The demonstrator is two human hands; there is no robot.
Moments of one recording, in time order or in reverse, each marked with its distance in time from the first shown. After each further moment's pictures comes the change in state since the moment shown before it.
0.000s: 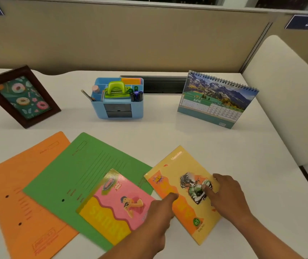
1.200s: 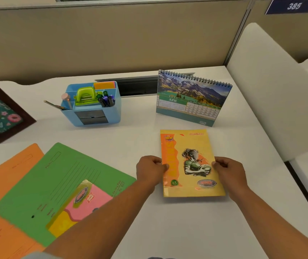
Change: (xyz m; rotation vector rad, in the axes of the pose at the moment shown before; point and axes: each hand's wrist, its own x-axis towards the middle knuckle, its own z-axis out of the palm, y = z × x) left_hand 0.074 0.089 0.081 0.500 0.291 0.567; right_hand 0.080 0.054 -0.049 0.795 0.103 0.233
